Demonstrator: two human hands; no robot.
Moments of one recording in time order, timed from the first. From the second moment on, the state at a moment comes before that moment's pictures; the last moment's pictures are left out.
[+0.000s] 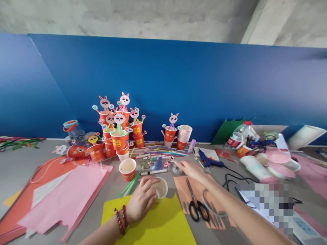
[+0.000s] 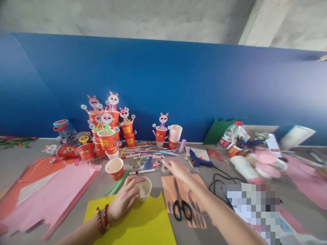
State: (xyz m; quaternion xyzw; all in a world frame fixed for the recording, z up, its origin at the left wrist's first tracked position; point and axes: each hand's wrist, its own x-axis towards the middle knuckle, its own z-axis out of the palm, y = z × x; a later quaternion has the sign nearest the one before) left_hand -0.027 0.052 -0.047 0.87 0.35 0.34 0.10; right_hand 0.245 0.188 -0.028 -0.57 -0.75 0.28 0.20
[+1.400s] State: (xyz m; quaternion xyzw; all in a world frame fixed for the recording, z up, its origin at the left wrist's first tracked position) left_hand -0.032 0.057 -0.047 0.87 0.34 0.33 0.14; right_hand 0.177 0.029 -0.042 -0.29 -0.92 0.10 0.23
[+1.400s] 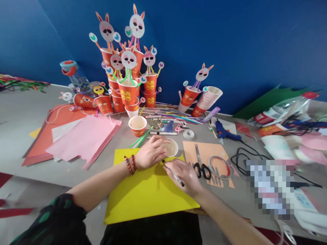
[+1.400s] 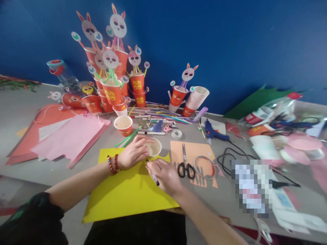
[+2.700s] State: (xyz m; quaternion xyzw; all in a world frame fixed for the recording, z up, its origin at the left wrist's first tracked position) left_hand -0.032 0.057 -0.046 0.86 0.33 0.35 0.14; right_hand 0.186 0.033 -0.049 -0.29 -0.93 0.09 0.21
